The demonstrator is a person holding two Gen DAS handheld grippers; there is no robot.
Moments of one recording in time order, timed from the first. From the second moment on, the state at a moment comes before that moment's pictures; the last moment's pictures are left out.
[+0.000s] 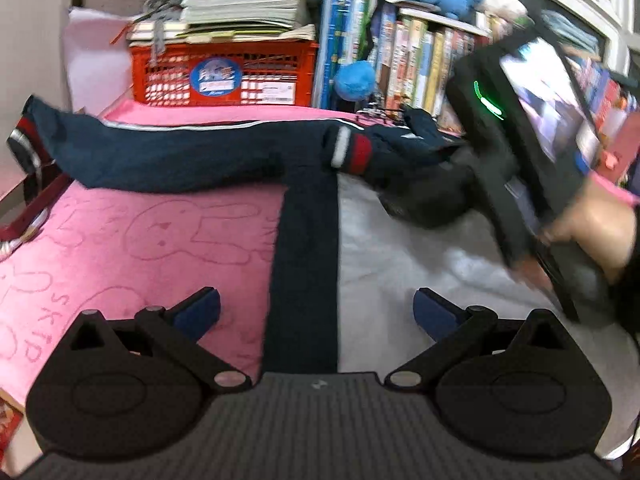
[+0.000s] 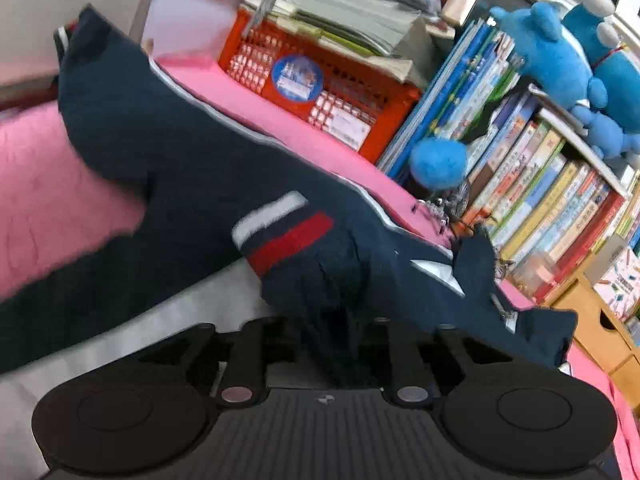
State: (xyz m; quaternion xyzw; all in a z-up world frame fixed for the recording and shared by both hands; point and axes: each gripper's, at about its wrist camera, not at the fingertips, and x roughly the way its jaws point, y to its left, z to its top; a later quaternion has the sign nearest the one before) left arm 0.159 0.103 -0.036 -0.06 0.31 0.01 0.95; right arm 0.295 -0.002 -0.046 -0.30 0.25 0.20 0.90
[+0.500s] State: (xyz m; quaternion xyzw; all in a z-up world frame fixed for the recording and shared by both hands) left arm 0.294 0.053 0.014 -0.03 0.26 0.02 0.96; right arm 0.217 -0.163 0.007 0.00 0.26 0.26 0.93
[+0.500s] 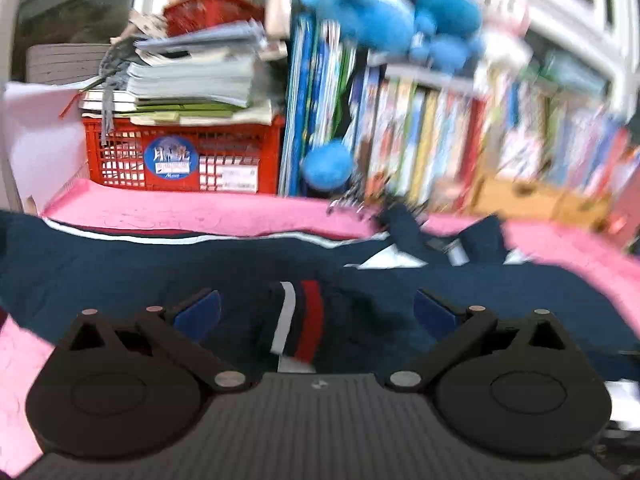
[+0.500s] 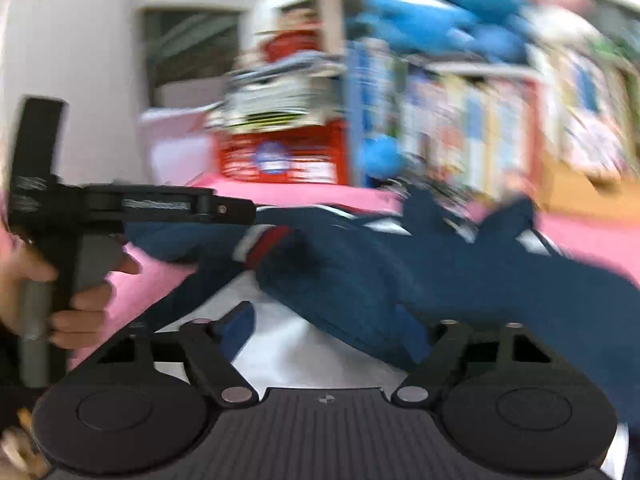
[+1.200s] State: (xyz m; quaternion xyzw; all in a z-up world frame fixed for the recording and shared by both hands) left arm 0.333 0.066 -0.053 -0.02 0.34 0.06 0.94; right arm 0.243 -0.250 0.001 0.07 0.26 0.10 0.96
